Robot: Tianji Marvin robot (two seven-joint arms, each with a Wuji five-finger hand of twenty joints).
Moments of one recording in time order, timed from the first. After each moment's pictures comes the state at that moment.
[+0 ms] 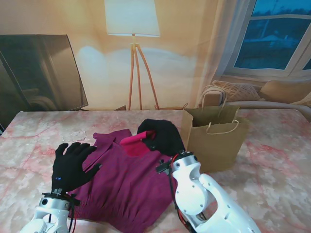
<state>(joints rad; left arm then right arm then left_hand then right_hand) 1.95 -1.14 -1.41 -1.82 1.02 0.01 0.53 -1.45 -1.25 0.97 -1.71 -0.52 -0.08 -0.41 0.53 -0.42 0.62 -0.10 0.60 0.07 0.26 0.30 0.62 0.06 0.16 0.37 0.42 0.10 0.23 0.46 -0.06 0.16 0.54 0.54 0.68 -0.89 1.19 -0.25 0.90 -0.30 1.00 0.41 1.17 -0.02 0.74 0.42 1.25 0.11 0.77 0.65 1.06 0.19 1.40 0.29</state>
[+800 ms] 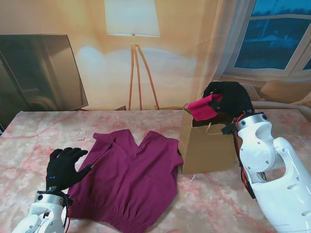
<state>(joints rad) 1.90 -1.13 -1.44 -1.72 0.94 0.04 0.44 -1.39 -1.13 1.44 -1.78 -0.64 -0.03 -0.07 0.53 -0.39 0.57 -0.09 0.60 0.05 0.26 0.30 0.62 0.06 0.15 0.32 0.42 0.09 0.21 0.40 -0.03 0.07 0.57 0.51 0.68 -0.90 1.19 -0.26 0.91 -0.35 1.00 0.41 1.20 -0.04 0.68 0.42 1.25 0.10 0.67 0.62 1.04 0.19 1.36 0.29</state>
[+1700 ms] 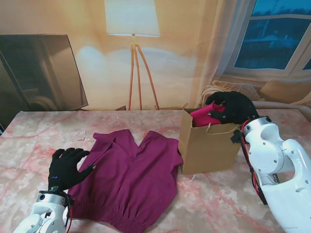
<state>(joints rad) 1.89 -1.13 -1.43 -1.71 0.94 0.04 0.43 -1.43 -1.08 1.48 -1.78 -0.72 0.00 0.12 0.53 -0.39 0.57 -0.09 0.60 0.05 0.26 0.30 0.62 0.06 0.15 0.32 0.42 0.08 0.20 0.39 -0.04 0.07 0.55 0.49 0.43 -0.81 1.13 -0.20 0.71 -0.18 0.59 0.44 0.88 -0.05 0.57 0.39 0.94 0.10 0.43 0.58 0.67 0.18 1.09 0.37</state>
